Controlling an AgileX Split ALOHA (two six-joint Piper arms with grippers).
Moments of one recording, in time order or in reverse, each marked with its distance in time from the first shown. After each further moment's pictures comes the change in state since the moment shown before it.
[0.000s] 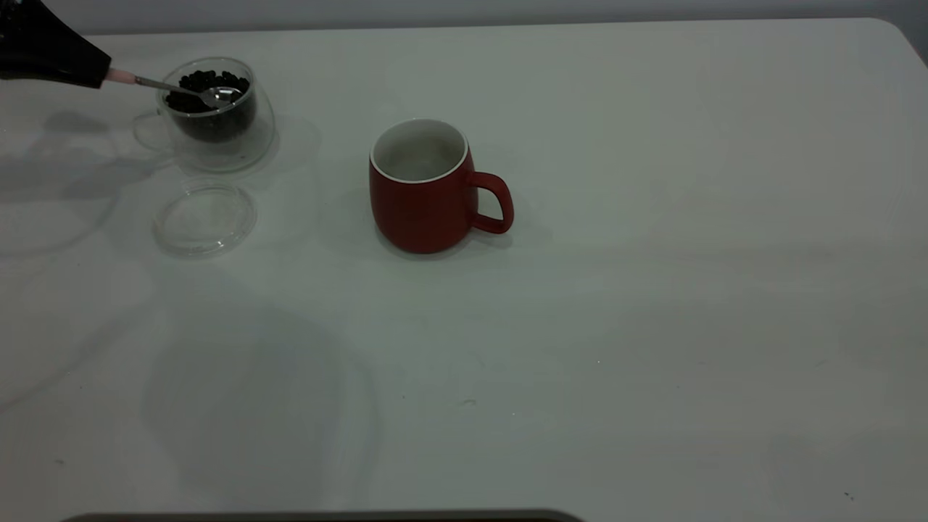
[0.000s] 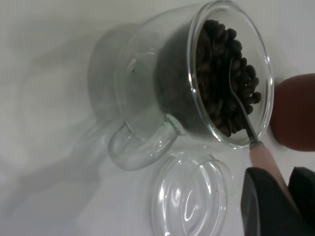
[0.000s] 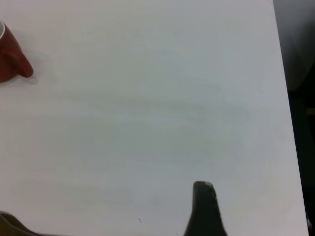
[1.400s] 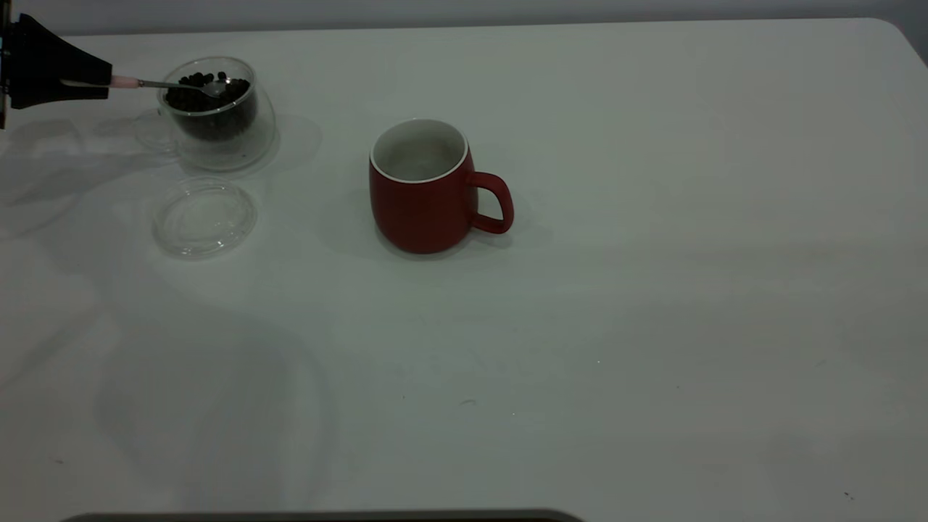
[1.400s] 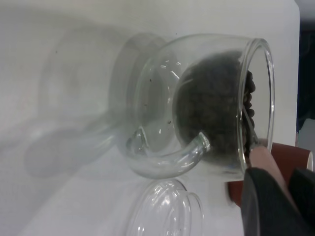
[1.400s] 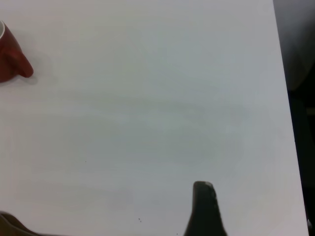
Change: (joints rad) left arm 0.060 0.094 0.000 -0.193 0.003 -0.188; right arm 0.000 0.000 0.000 0.000 0.000 0.000
